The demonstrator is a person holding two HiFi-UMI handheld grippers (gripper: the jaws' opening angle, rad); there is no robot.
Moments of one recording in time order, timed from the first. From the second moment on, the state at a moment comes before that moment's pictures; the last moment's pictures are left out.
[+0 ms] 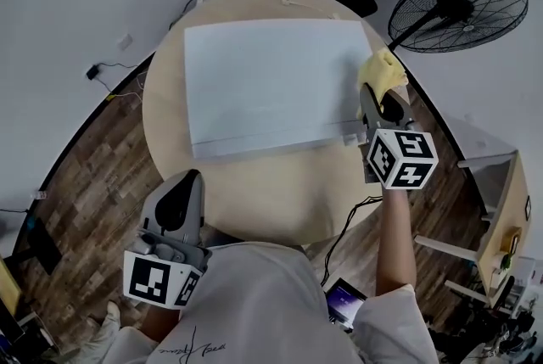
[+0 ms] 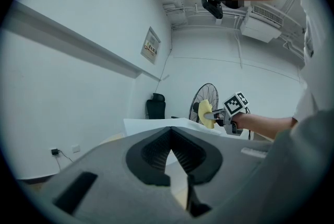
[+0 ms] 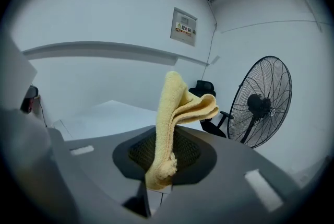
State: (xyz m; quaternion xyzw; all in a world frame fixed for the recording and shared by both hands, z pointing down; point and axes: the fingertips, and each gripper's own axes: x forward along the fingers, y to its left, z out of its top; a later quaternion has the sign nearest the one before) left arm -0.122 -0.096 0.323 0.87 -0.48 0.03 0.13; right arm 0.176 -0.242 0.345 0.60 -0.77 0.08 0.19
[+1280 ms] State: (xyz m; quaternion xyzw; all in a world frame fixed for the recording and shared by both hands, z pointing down) left arm -0.116 -0.103 0.337 0.85 -0.50 0.04 0.16; right arm 0.230 -0.396 0.388 0.63 -0.73 0.10 0.25
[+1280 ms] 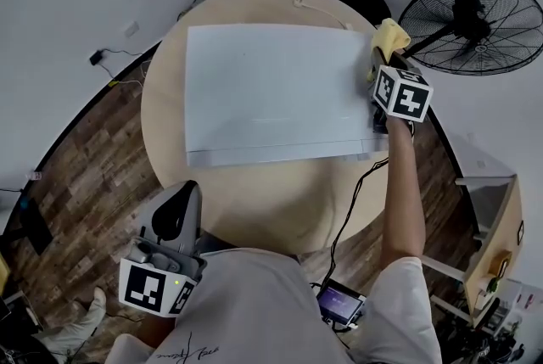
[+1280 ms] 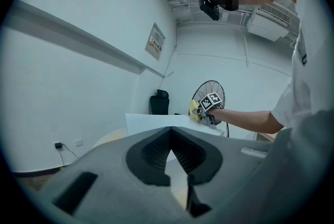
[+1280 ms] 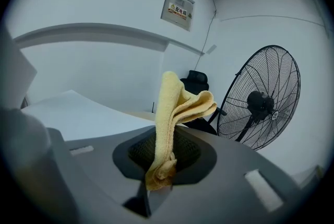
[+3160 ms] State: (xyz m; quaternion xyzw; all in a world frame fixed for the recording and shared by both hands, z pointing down) left arm -0.163 -0.076 0.333 0.83 -0.54 0.03 0.15; right arm 0.112 -0.414 0.406 0.55 -0.76 0.18 0.28
